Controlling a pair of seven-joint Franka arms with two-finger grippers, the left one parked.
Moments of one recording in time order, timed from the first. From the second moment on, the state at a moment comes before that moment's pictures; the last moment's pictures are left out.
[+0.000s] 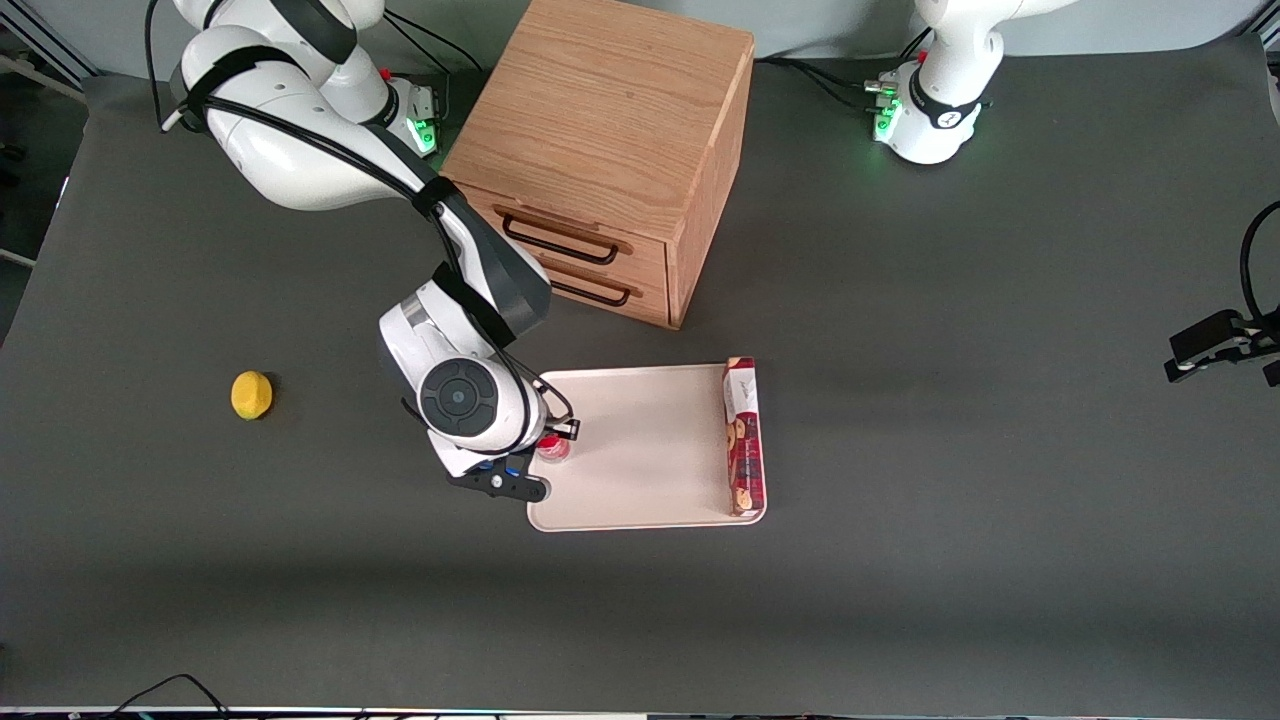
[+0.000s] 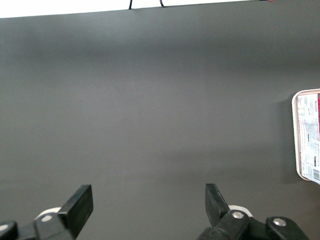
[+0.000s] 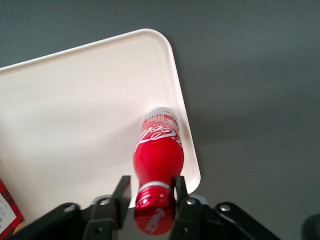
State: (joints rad) arm 0.23 0.84 0.43 -1.12 -0.23 1.75 0.85
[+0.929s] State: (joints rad) arm -0.08 0.20 0.26 -1.22 -0.09 1.27 0.34
